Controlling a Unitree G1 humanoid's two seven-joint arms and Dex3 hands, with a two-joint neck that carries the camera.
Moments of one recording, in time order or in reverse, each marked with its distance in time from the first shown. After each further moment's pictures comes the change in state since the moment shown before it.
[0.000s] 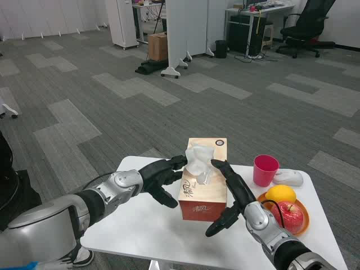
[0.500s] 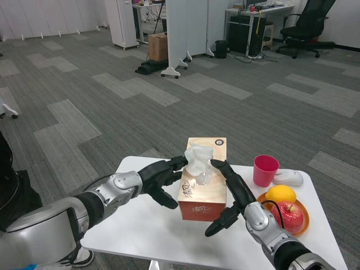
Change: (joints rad) left arm 0.019 0.003 0.037 -0.009 0.024 -0.002 -0.005; right arm 0.003 0.000 0.000 -0.002 0.010 -0.010 0.000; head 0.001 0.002
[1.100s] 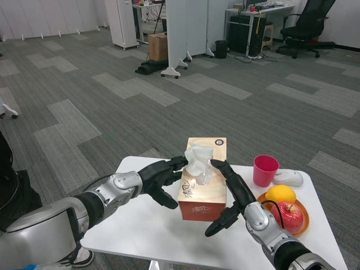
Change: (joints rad) left arm 0.000 0.000 0.000 0.000 0.000 0.000 0.000; right arm 0.000 0.000 0.000 0.000 0.000 0.000 0.000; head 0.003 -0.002
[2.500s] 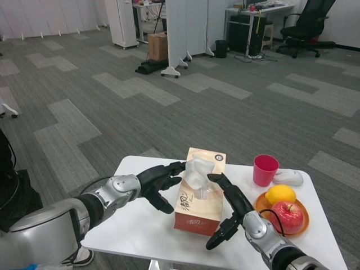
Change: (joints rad) left arm -0.001 -0.015 -0.035 0.081 0.019 -0.015 -0.005; right arm 0.000 0.021 0.043 0.120 -0.008 -0.012 0.005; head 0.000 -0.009
